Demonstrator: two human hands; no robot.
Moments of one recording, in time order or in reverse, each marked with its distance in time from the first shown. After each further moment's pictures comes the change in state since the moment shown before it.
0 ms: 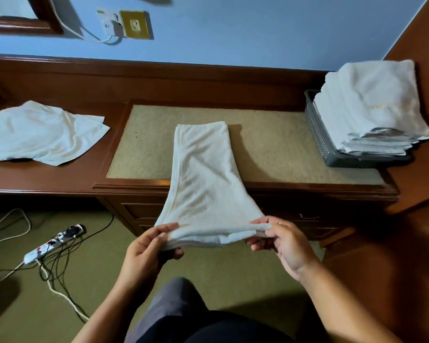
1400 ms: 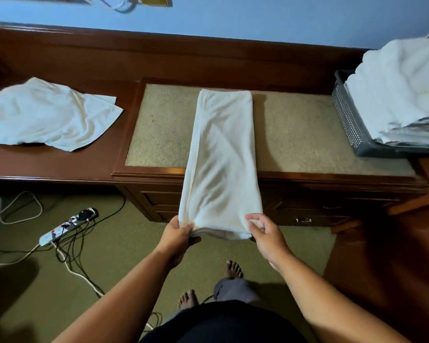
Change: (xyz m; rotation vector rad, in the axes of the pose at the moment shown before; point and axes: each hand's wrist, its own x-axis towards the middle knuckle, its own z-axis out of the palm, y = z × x) left_hand 0.122 -0.062 -0.065 0.147 0.032 -0.319; right_hand 0.092 0.110 0.065 -0.430 0.254 0.069
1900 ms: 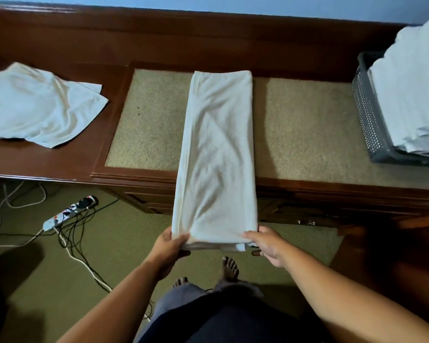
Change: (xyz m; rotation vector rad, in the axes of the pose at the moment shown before) left_hand 0.047 -0.020 0.035 0.101 0.064 -0.174; right_hand 0.105 0.018 -0.058 -0.073 -0.328 0.528
